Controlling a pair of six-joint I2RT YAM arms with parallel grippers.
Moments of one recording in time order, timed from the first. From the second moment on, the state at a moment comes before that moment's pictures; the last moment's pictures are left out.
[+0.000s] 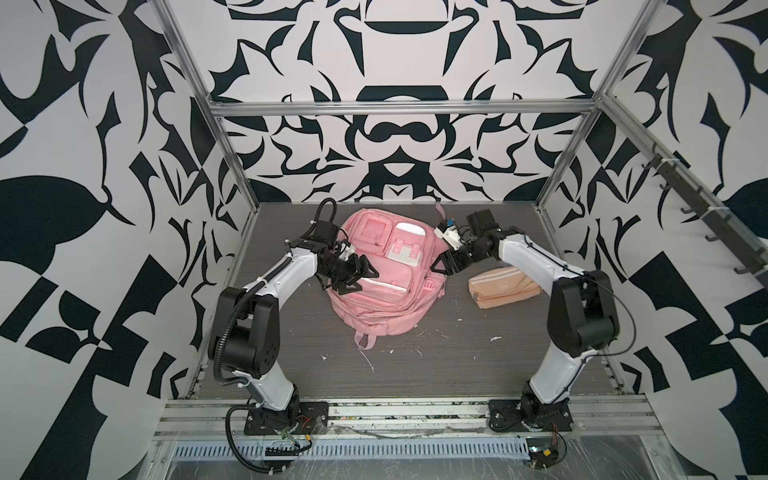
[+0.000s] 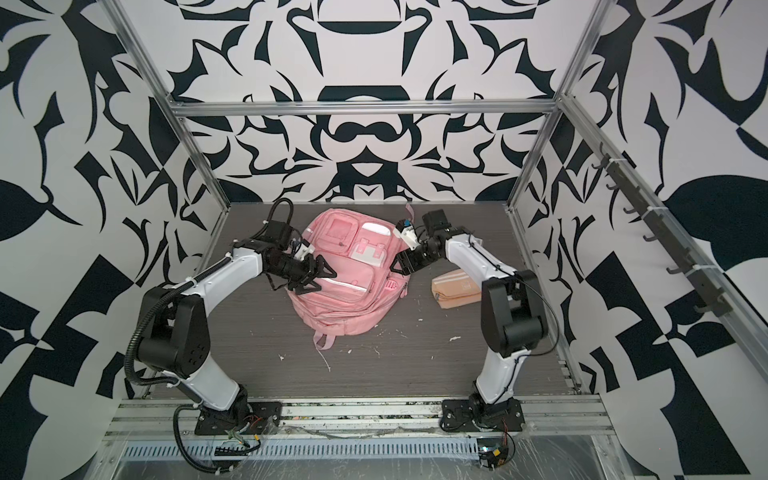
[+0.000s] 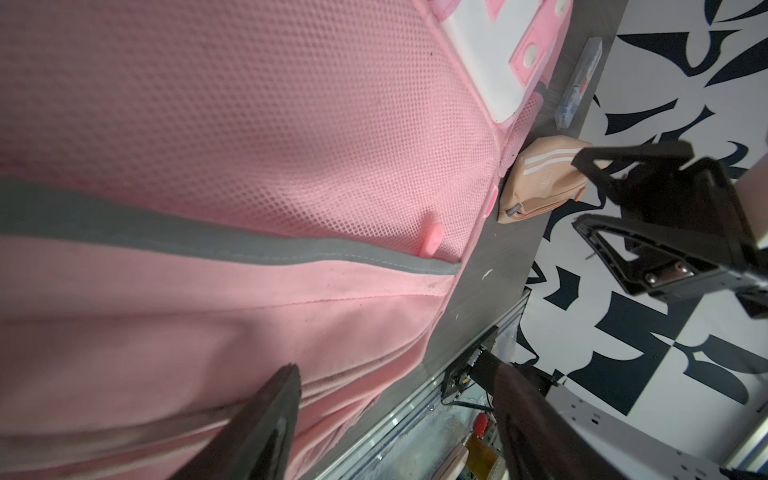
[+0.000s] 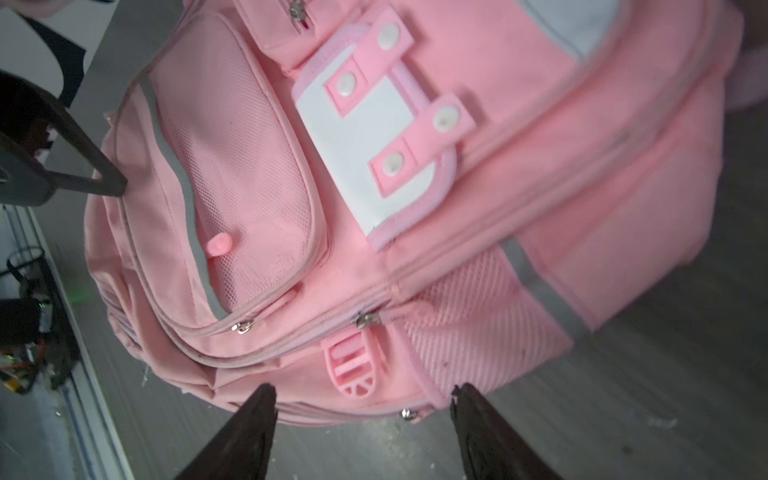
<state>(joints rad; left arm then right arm) -0.29 1.67 1.20 -0.74 0.73 -0.56 0.26 1.85 1.45 -0.74 -0.58 -0.30</state>
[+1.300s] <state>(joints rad) -0.29 1.73 1.11 -0.60 0.79 -0.66 0.40 2.01 1.45 -0.80 -0.46 -0.53</state>
